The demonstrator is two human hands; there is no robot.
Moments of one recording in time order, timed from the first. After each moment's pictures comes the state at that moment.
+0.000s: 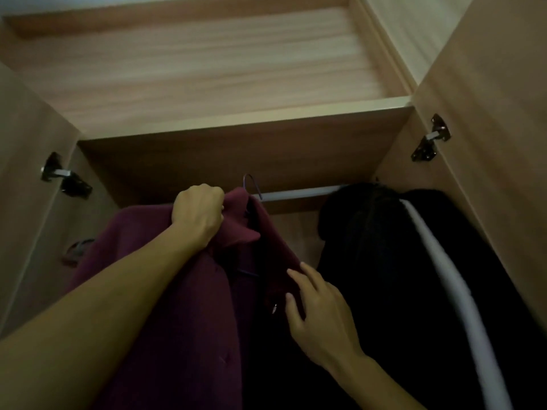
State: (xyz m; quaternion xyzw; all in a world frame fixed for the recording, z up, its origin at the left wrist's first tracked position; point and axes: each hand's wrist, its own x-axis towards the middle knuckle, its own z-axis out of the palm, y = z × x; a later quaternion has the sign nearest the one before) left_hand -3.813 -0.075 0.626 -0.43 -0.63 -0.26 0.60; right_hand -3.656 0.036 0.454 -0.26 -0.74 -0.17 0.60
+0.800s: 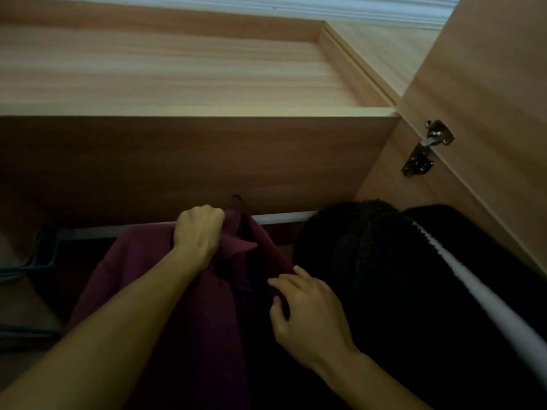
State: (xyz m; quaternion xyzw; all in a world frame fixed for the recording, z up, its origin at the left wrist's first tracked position) left_hand -3.819 0.105 0.693 -0.41 -0.56 -0.29 0.65; right_hand -3.665 0.156 0.537 -0.26 -0.62 -0.36 0.64
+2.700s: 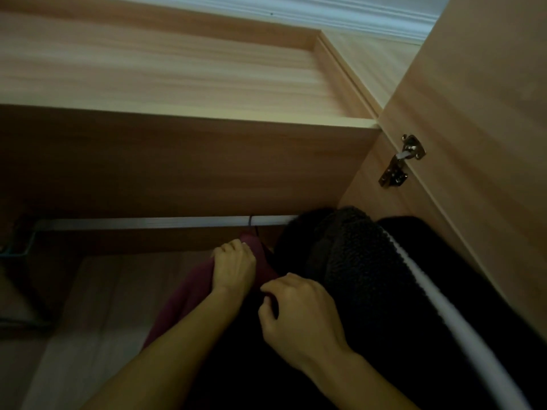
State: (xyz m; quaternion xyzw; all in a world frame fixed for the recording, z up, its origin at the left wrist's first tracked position) left_hand -3.745 0.174 0.636 -0.41 -0.64 -0.19 0.62; right_hand -3.622 0.129 0.534 -0.27 -0.68 -0.31 0.60
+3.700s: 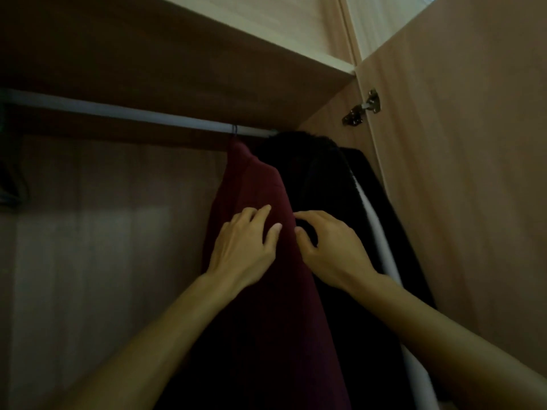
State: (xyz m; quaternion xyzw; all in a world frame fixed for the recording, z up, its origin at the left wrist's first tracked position) left_hand -3.800 0.017 0.468 -0.77 -0.34 -0.47 0.27; right_hand -3.642 -0.030 0.442 -0.46 -0.65 -0.27 0.54
